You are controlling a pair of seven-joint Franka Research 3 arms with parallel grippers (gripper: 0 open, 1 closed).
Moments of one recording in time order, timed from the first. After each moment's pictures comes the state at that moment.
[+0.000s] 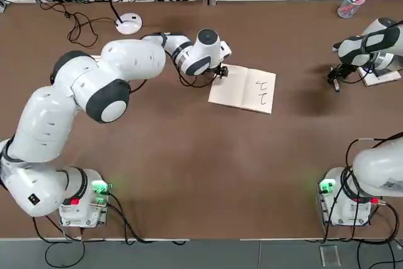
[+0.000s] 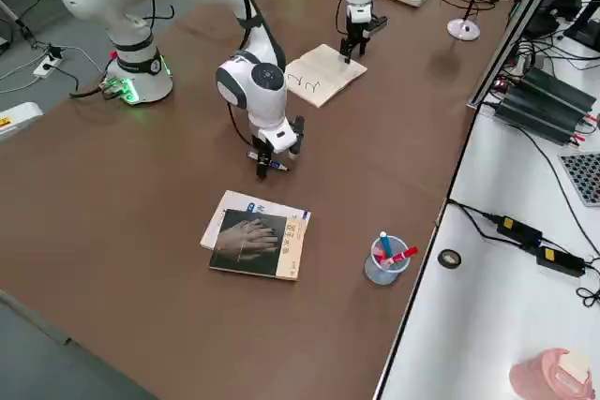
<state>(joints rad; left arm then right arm) -0.80 0.87 -0.02 -1.51 0.14 2.53 -0.67 -0.20 0.40 0.02 -2.30 0.06 2.61 -0.60</state>
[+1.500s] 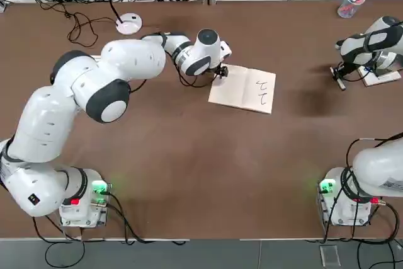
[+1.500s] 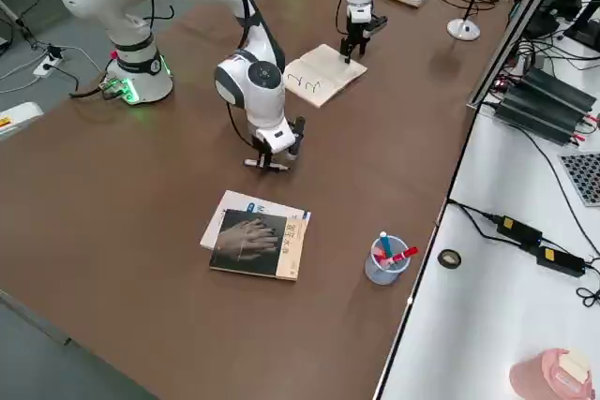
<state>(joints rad) -0.80 0.87 -0.02 -1.51 0.14 2.53 -0.67 -0.22 0.39 0.03 -2.30 0.09 2.63 -0.57</state>
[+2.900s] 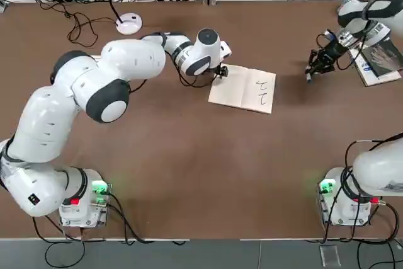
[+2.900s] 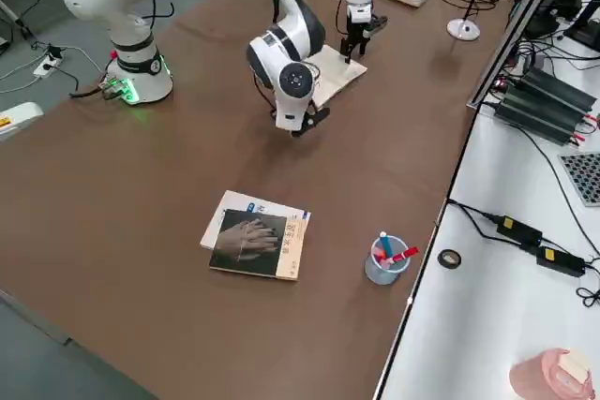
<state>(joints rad) -0.80 0.87 -0.02 -1.51 0.14 2.53 -0.67 -0.09 0.36 0.05 -2.10 0.66 1.99 0.03</state>
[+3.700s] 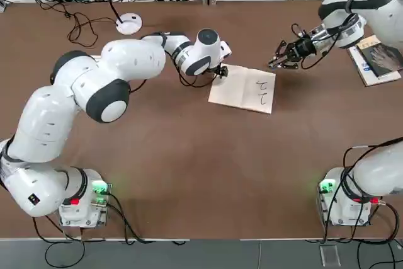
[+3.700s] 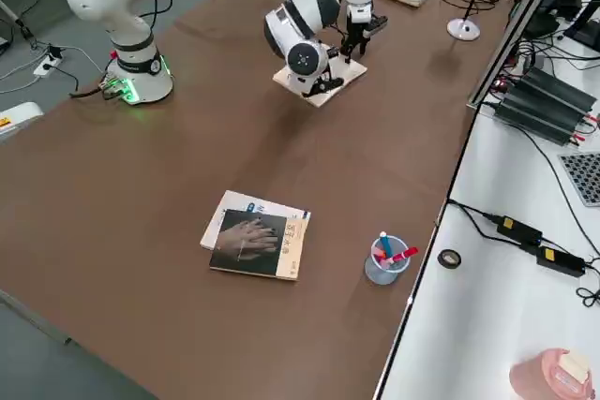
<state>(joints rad) -0.80 0.87 -0.02 -1.51 0.14 2.52 -0.67 0.09 0.31 0.05 -2.18 1.13 1.99 0.23</state>
